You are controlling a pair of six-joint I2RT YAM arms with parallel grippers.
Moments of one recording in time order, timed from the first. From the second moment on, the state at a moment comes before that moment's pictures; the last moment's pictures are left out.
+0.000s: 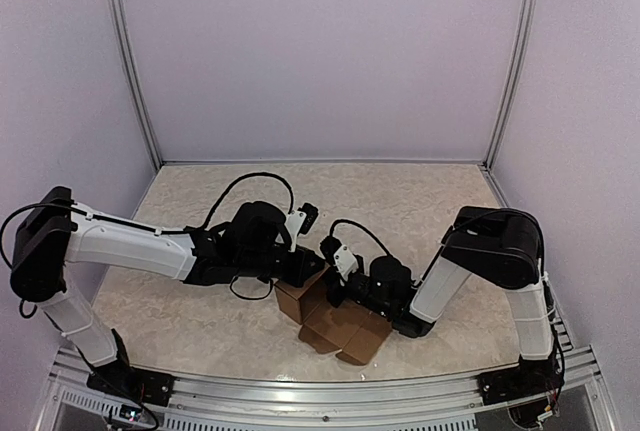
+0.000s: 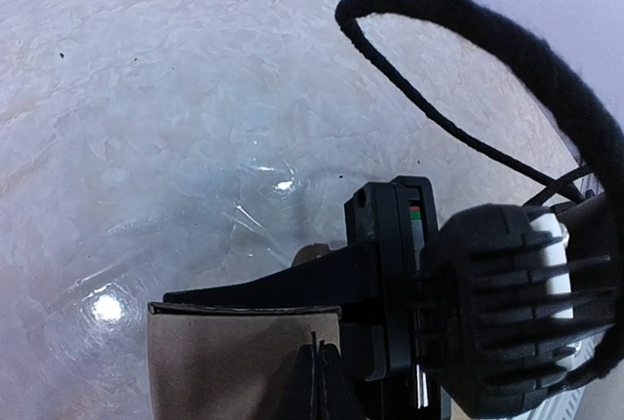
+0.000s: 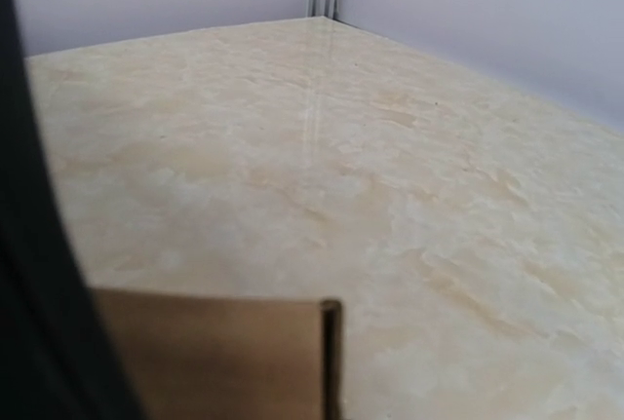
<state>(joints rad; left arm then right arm) -0.99 1.63 0.90 0.13 0.05 -0.44 1.03 2.18 0.76 1.35 0.11 -0.08</state>
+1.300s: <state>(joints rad) -0.95 1.63 0.89 0.14 0.02 -0.45 1.04 1.62 0.51 1.01 0.12 0.02</state>
